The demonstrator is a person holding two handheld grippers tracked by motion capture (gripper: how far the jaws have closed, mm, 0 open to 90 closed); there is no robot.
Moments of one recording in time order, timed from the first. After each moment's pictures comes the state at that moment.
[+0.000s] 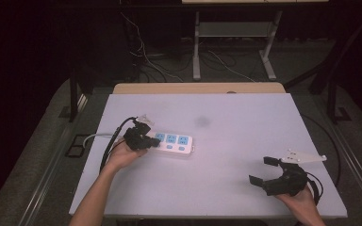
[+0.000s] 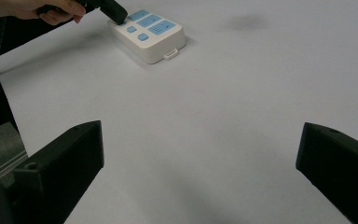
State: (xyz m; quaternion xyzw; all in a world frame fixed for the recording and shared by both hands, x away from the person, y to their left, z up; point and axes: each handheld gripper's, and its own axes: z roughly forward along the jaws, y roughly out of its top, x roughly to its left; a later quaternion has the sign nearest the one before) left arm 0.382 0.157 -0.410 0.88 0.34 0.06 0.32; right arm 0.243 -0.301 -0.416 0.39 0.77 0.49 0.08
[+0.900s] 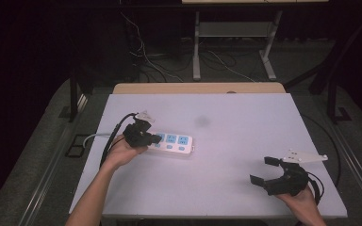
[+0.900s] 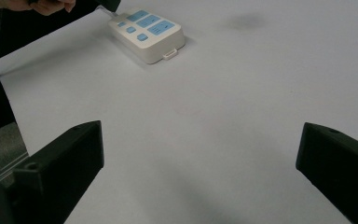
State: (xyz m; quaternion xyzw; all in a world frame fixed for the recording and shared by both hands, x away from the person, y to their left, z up) left arm 0.378 0.151 -0.385 0.89 0.31 0.07 0.34; right arm 0.244 -0.303 -0.416 0.39 0.77 0.49 0.08
